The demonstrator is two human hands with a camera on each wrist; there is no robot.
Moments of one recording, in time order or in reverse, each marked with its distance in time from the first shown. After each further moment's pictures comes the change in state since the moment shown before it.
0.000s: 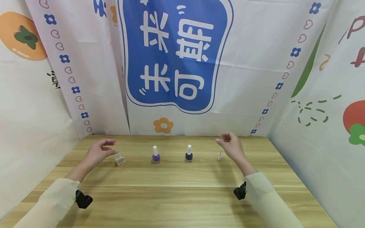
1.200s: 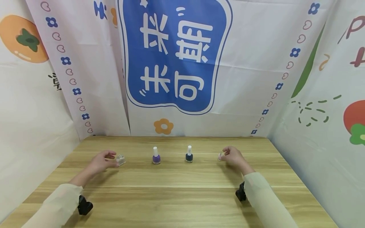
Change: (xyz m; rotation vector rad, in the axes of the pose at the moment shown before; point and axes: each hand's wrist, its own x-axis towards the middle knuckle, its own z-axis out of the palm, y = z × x) left_hand -0.012 -0.030 0.012 0.051 -0.148 -0.072; right_hand 0.004 0.058 0.012 -0.127 -0.277 0.162
